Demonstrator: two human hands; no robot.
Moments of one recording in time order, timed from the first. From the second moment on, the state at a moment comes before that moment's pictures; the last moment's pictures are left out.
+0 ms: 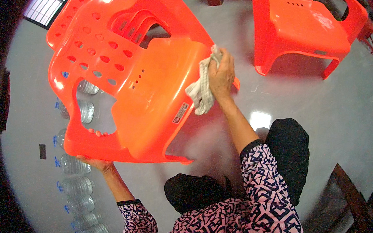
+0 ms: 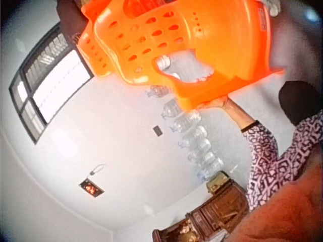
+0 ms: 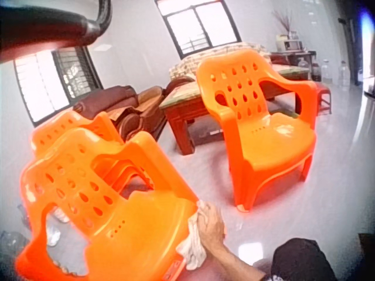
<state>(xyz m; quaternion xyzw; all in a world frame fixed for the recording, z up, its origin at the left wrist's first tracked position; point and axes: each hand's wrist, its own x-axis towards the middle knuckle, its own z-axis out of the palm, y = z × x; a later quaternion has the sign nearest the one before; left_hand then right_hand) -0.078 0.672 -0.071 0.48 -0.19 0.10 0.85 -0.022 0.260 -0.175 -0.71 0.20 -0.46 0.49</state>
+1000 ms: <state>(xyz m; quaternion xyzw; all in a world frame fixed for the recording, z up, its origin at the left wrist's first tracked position) -0.110 0.720 -0.105 0.60 0.03 0.30 0.74 -0.022 0.263 -0.135 -0.62 0.13 -0.45 0.63</state>
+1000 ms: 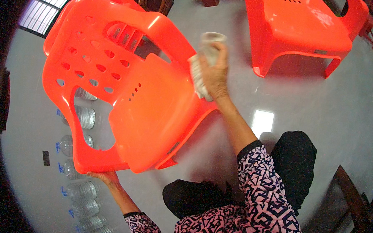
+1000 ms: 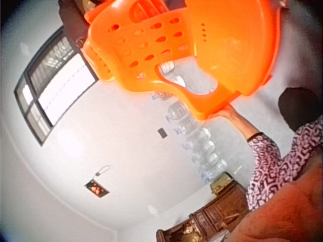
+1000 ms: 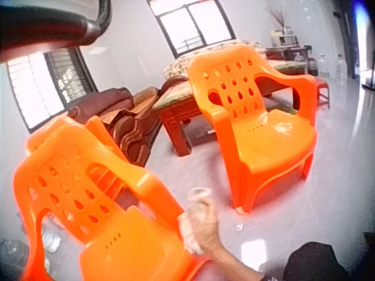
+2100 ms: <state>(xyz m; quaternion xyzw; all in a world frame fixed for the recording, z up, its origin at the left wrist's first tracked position) -0.097 0.475 -0.114 0.94 -0.33 0.10 0.06 -0.024 0.227 -0.415 -0.81 0.19 0.02 0.55</state>
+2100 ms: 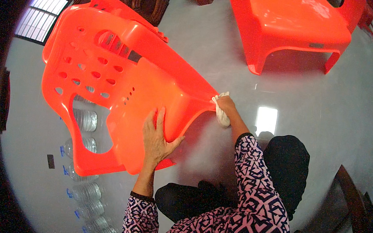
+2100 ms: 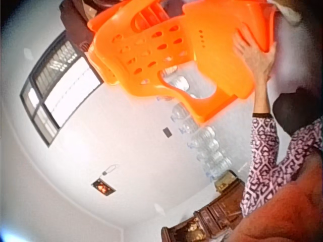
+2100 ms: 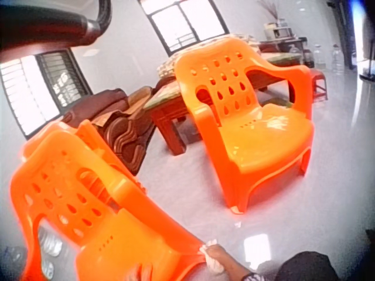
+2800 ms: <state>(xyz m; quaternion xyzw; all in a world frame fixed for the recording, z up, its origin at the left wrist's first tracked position) -0.097 0.486 -0.107 0.94 -0.32 0.09 0.07 -0.056 0.271 -0.172 -0.69 0.06 -0.20 0.69</state>
